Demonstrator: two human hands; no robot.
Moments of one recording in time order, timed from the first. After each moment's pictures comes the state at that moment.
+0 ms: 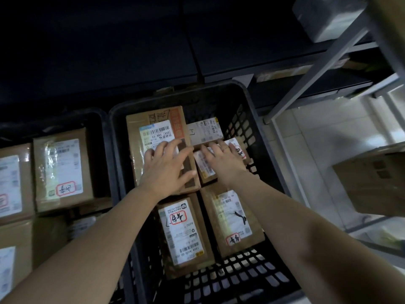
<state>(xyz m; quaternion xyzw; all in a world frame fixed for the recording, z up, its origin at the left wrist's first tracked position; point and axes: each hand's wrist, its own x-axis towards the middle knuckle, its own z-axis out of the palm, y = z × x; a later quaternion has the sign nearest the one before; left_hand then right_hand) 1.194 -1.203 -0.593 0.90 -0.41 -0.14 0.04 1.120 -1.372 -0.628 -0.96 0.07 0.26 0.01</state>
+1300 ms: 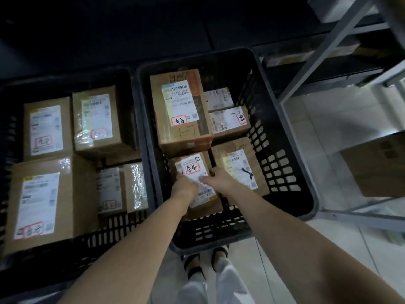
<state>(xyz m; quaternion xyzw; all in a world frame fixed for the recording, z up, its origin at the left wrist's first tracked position) 1.047 -1.143 -0.616 0.80 0.15 -0.44 0.37 1.009 -1.257 -0.625 -0.72 0.37 0.30 0.51</state>
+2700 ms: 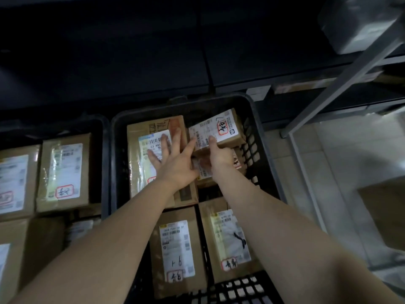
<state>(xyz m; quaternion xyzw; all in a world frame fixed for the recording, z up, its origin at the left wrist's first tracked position) 1.202 -1.265 -0.596 0.94 -0.21 -0.28 0.06 1.181 -1.373 -0.636 -0.53 0.56 0.03 0.64</state>
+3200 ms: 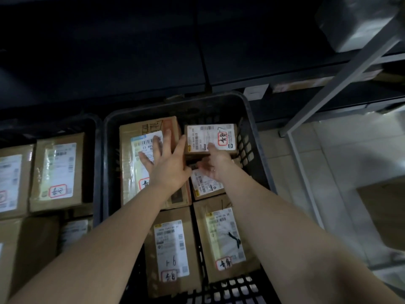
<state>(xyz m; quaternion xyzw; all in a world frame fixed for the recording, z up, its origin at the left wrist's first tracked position) 1.193 -1.264 -0.601 0.96 -0.19 -0.22 0.07 1.173 -1.393 -0.638 -0.38 0.55 0.13 0.73</state>
